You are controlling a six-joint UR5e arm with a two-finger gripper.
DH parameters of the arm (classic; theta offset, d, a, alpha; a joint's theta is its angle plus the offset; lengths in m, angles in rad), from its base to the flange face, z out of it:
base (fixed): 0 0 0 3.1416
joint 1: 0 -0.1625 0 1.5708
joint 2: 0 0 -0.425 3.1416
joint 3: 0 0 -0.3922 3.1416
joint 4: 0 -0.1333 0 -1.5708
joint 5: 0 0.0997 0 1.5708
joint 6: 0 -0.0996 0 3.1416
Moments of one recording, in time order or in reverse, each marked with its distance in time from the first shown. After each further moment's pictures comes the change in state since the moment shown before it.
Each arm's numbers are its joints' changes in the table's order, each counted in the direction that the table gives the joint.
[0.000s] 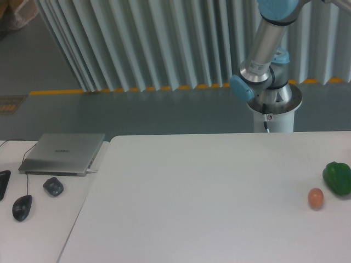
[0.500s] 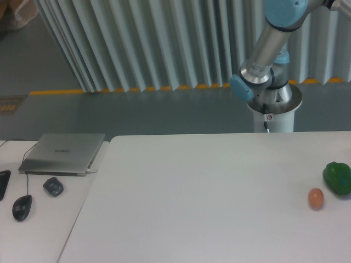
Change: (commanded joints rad) arm 0.000 0.028 -0.020 -0.052 0.035 -0.003
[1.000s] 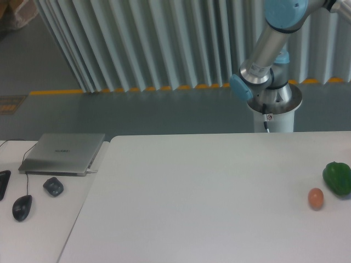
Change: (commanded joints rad) arm 0.020 0.006 -0.015 -0.008 0.066 0.005
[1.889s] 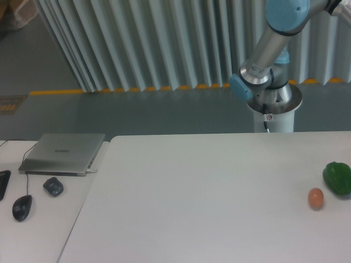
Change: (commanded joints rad) arm 0.002 0.012 -0.003 -0.017 0.015 -0.009
